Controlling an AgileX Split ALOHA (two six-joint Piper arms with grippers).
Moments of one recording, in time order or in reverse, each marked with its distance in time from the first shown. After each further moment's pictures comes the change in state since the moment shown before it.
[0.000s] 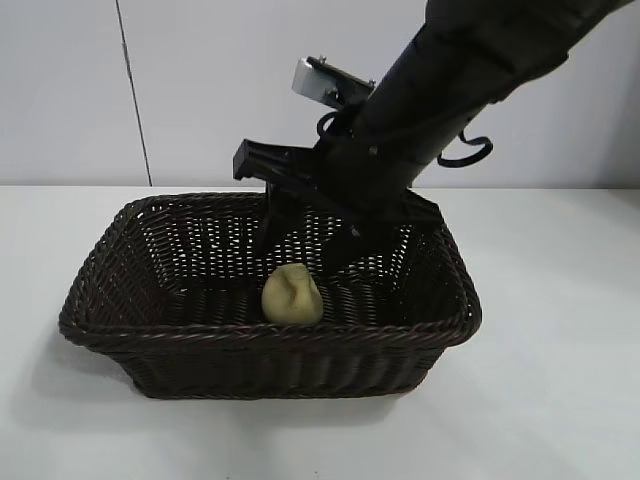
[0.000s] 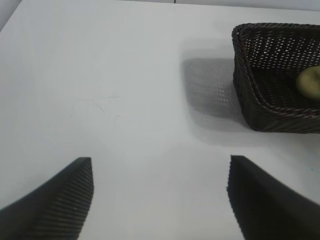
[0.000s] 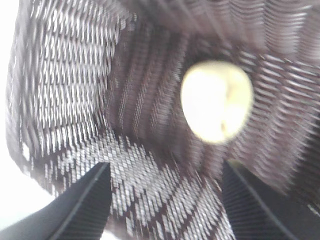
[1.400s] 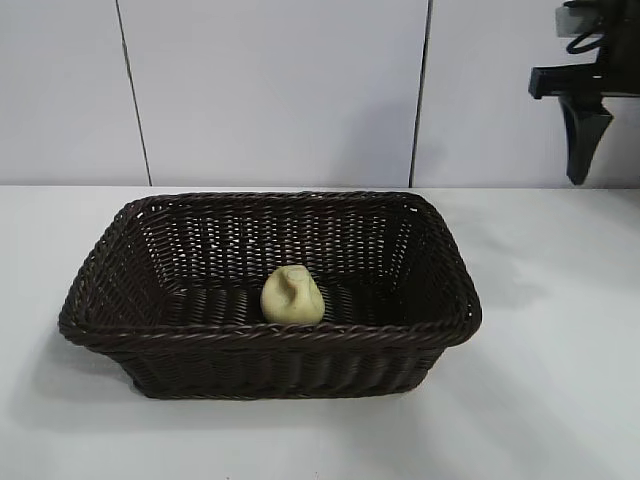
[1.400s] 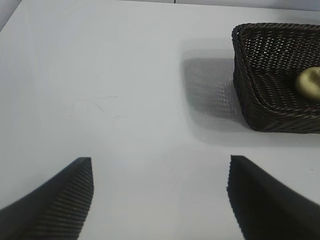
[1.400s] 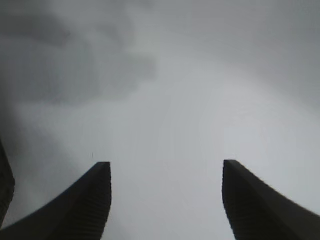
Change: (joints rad) left arm 0.000 0.000 0.000 0.000 0.000 0.000; right arm -0.506 -0.001 -0.310 -0.561 0.647 0.224
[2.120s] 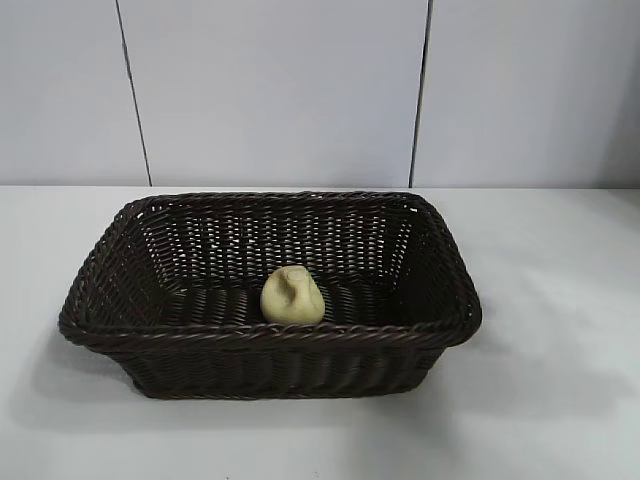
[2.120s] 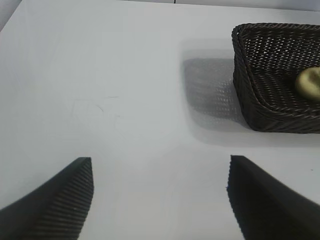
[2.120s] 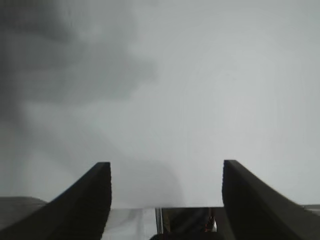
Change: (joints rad) left arm 0.000 0.000 0.000 0.000 0.000 0.000; right arm -0.005 -0.480 0.544 0.023 0.000 -0.070
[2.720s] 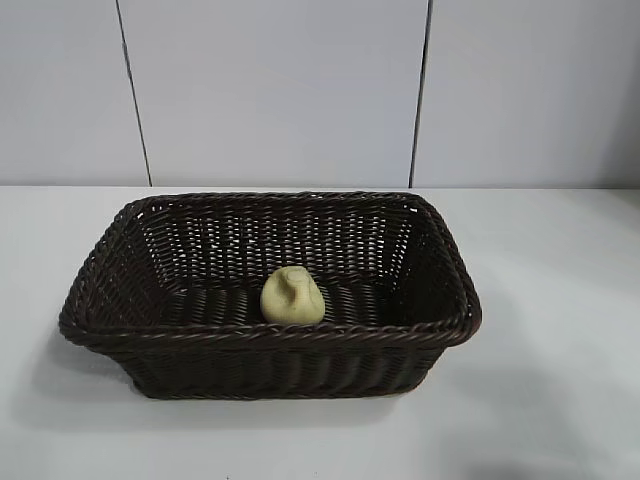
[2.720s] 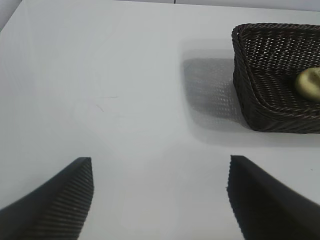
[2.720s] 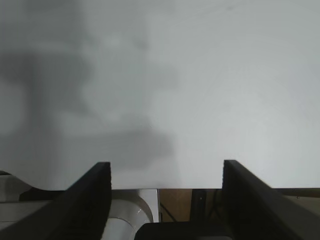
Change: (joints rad) left arm 0.000 0.000 0.000 0.000 0.000 0.000; right arm 0.000 -0.685 0.541 0.005 -0.156 -0.001
